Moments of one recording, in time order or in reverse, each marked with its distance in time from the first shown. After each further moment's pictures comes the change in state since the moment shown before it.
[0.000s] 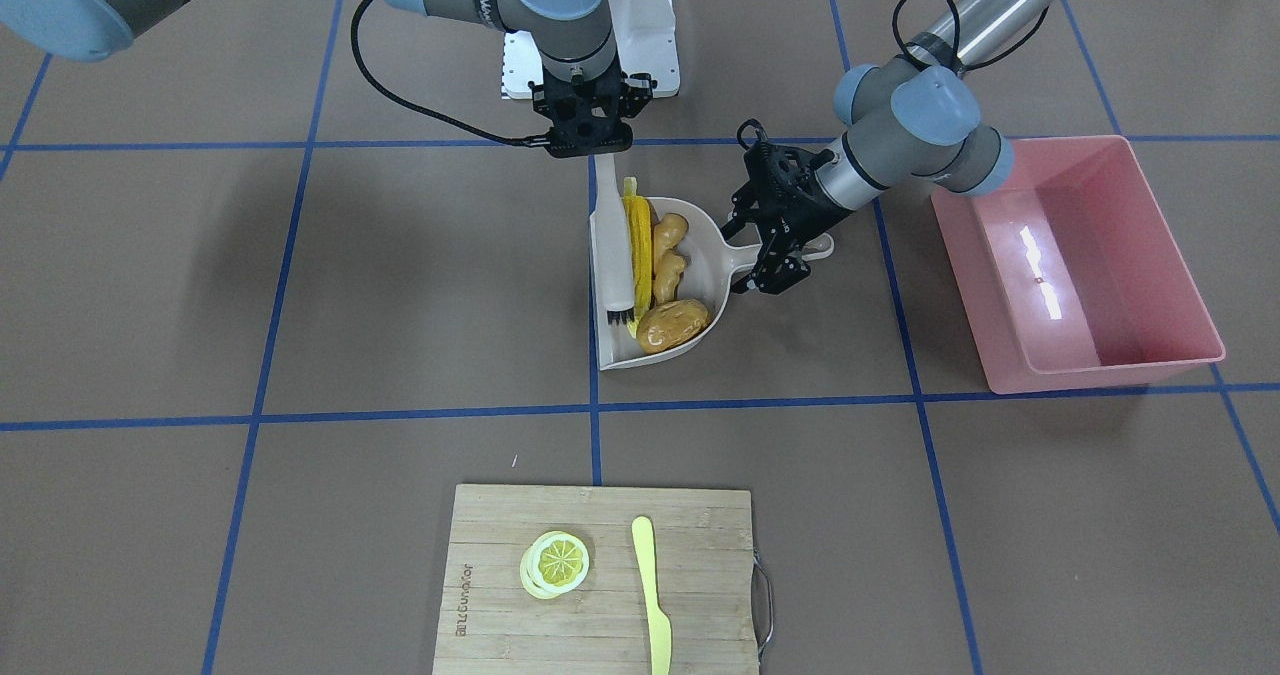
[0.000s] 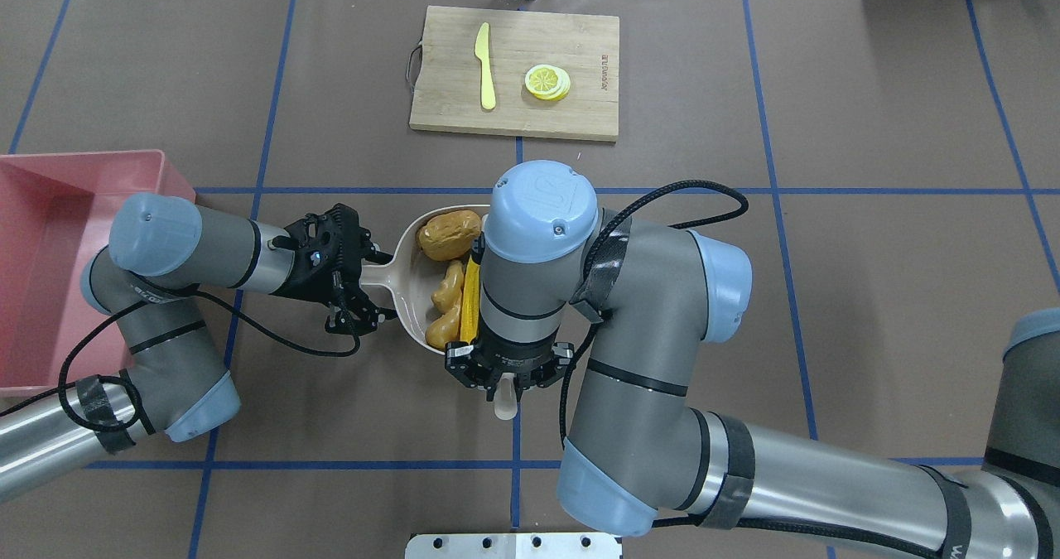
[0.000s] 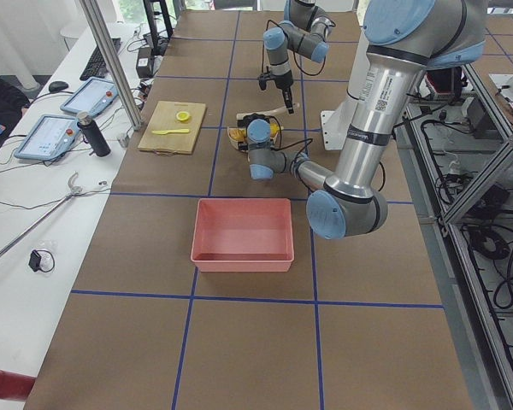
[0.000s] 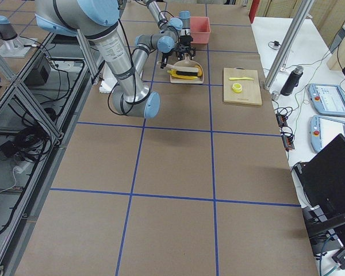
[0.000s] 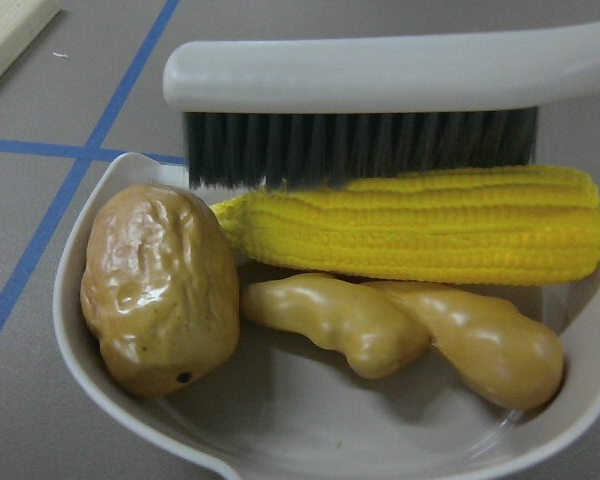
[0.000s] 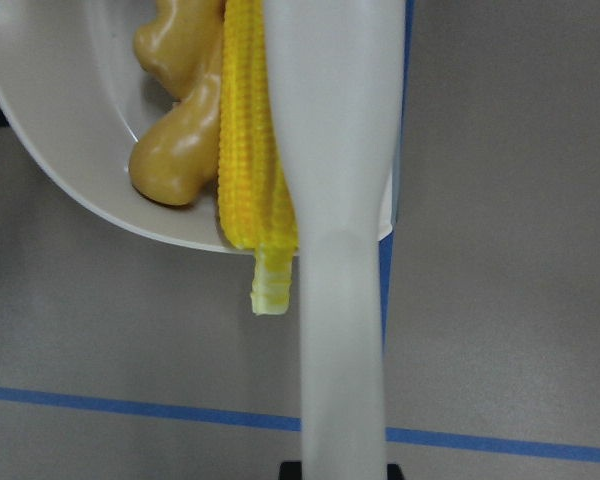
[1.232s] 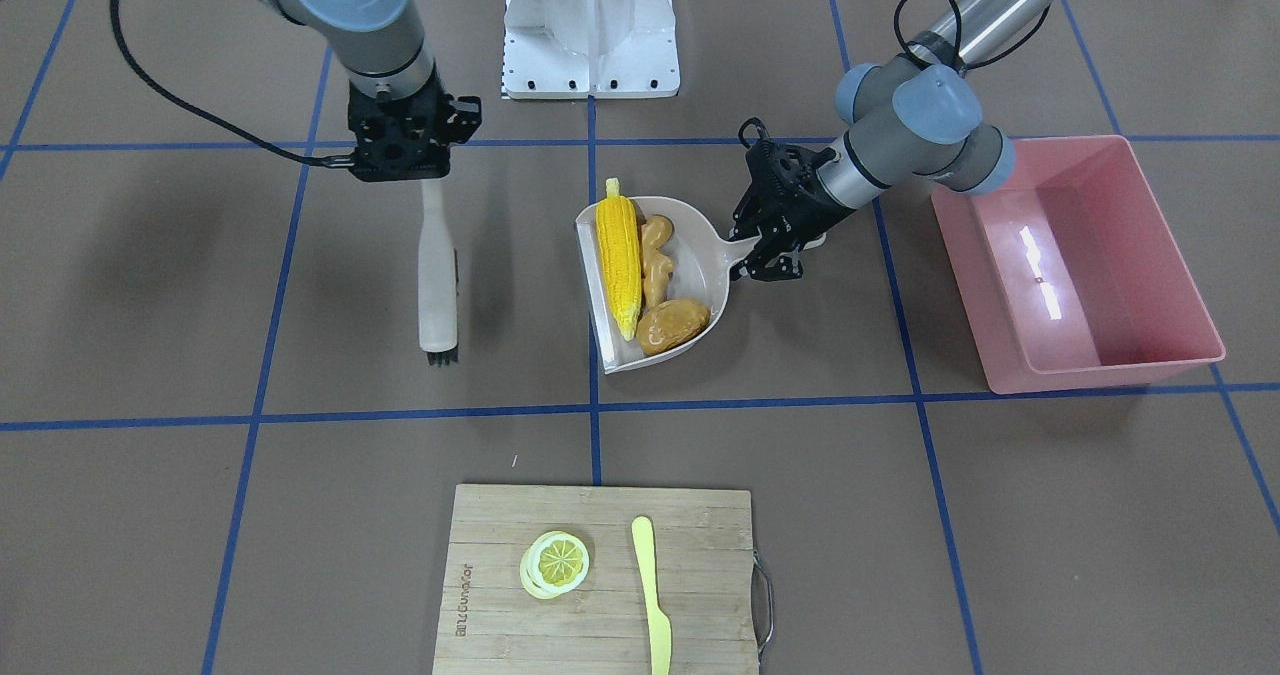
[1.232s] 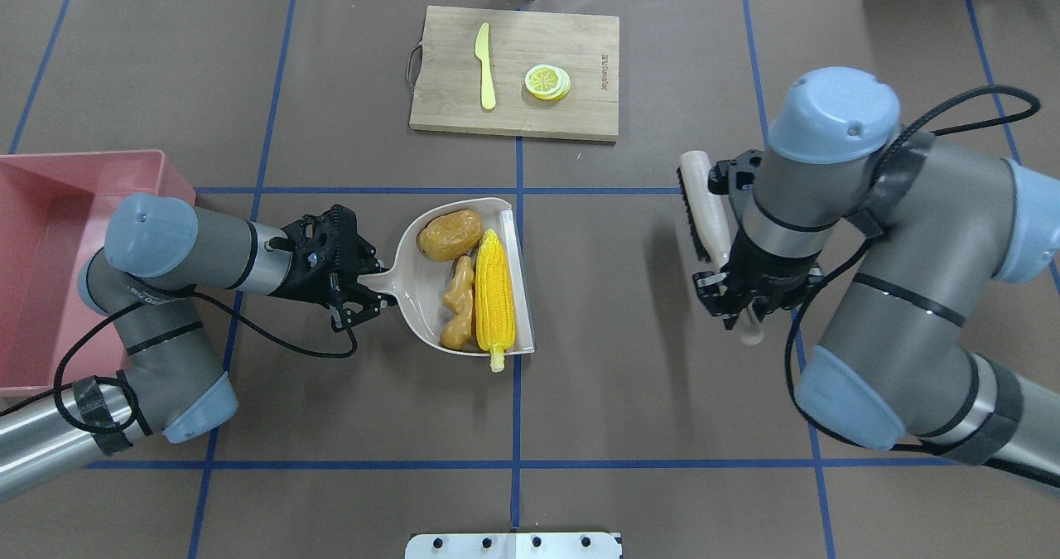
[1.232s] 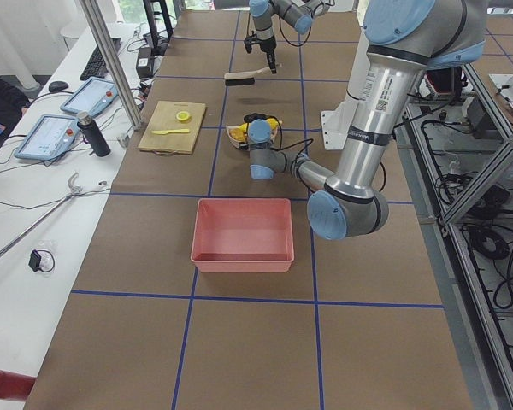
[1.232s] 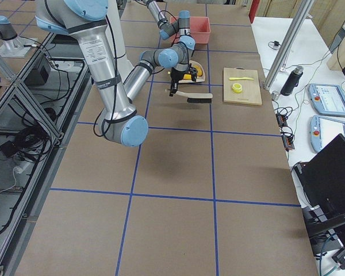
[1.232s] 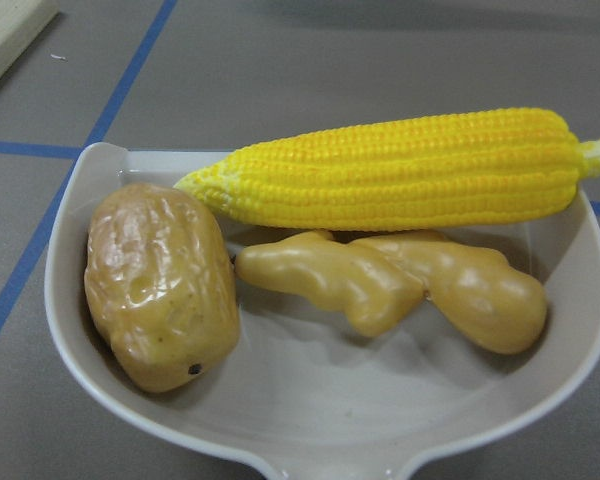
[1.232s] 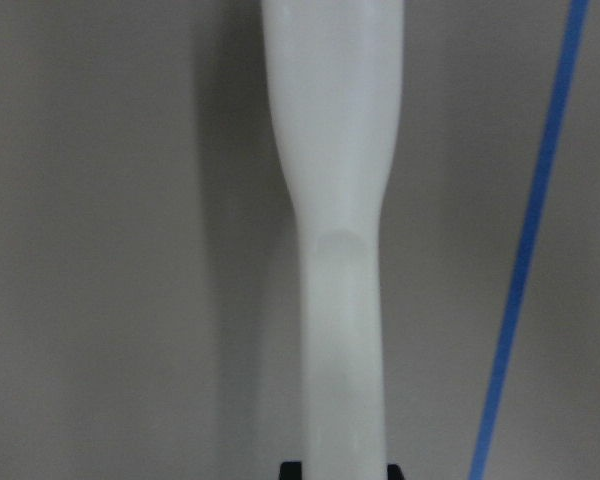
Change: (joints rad) left arm -0.001 0.006 -0.013 -0.009 -0.001 0.006; right arm 0.275 -0.404 0.287 -0.240 0.011 -0.398
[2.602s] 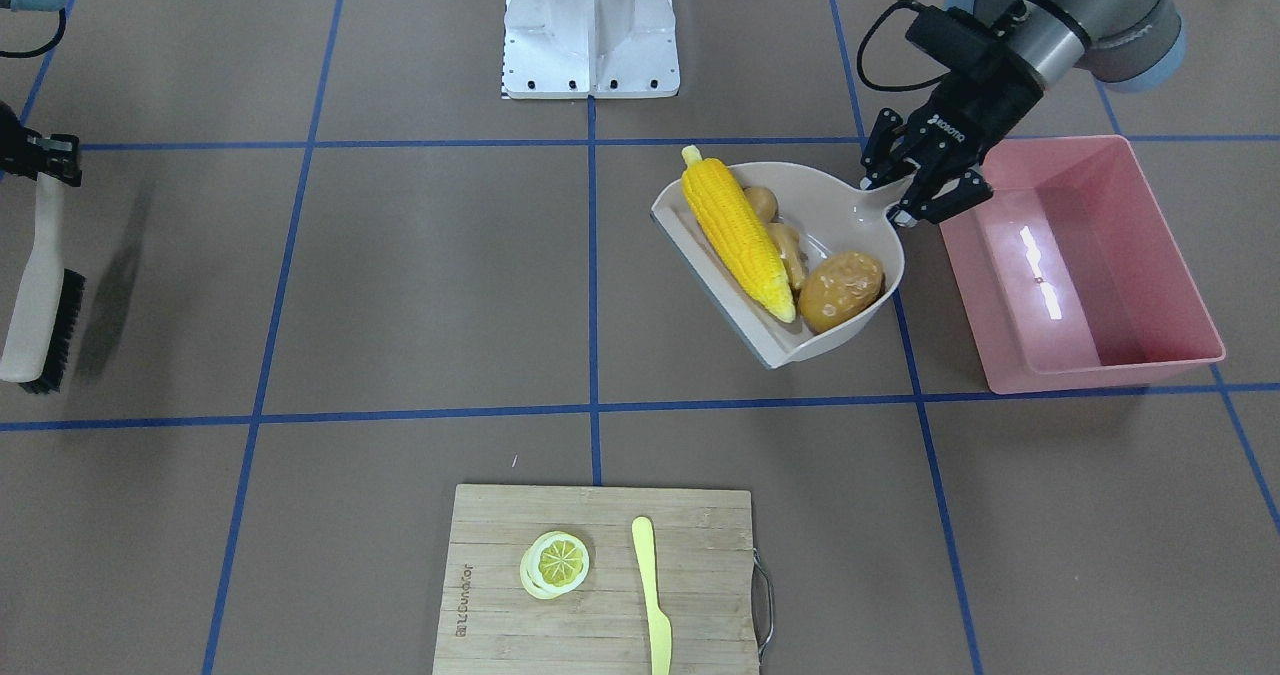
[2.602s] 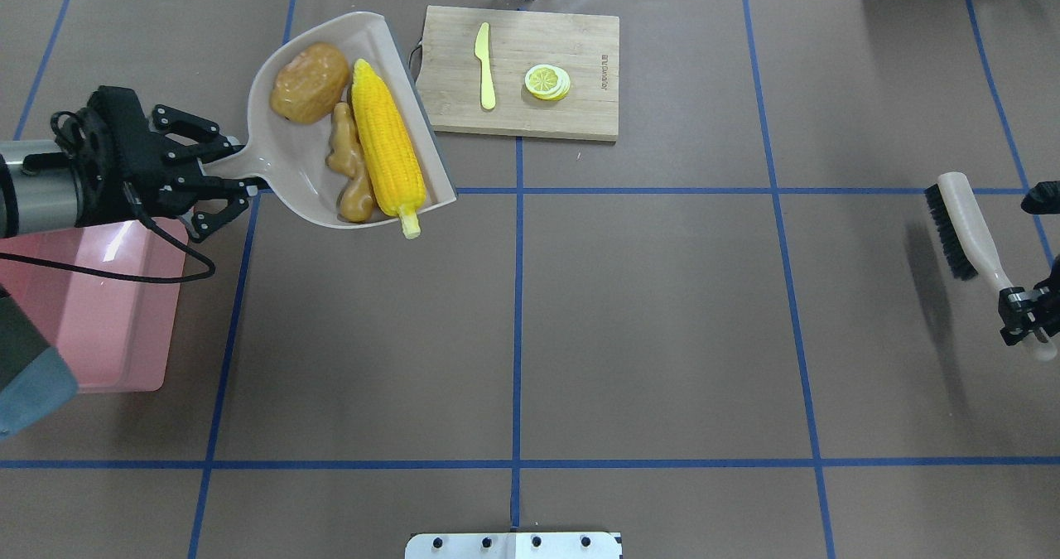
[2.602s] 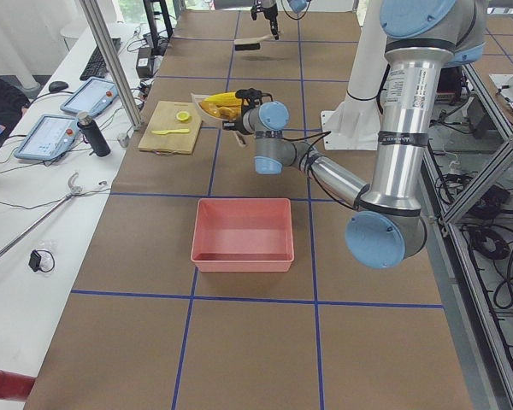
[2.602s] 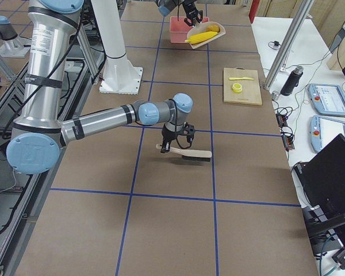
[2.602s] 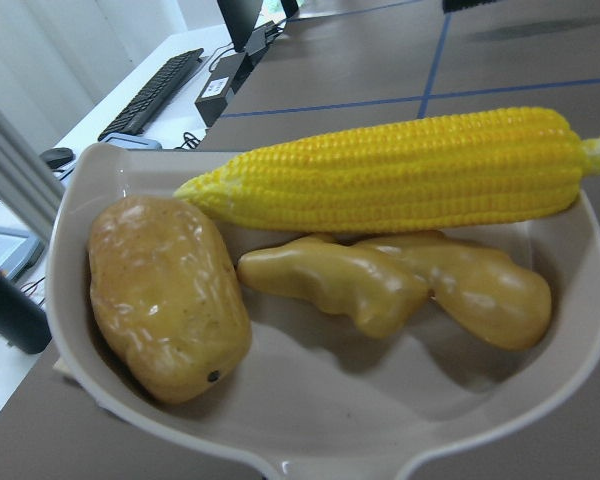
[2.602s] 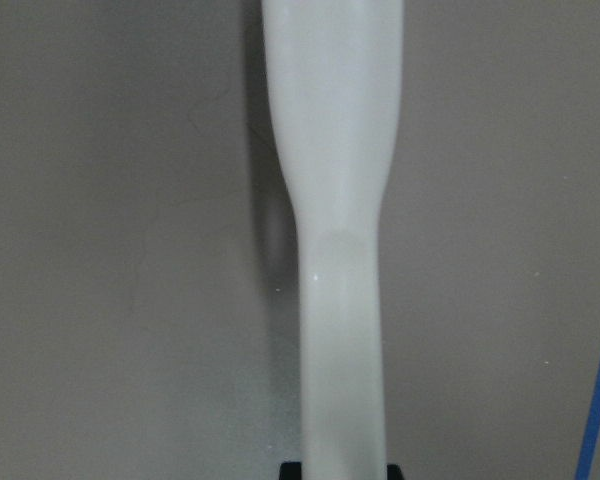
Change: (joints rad) left arm -0.216 0.293 -0.414 -0.004 0.192 -0.087; right arm 0.342 -0.602 -0.024 0.347 0.120 -0.365
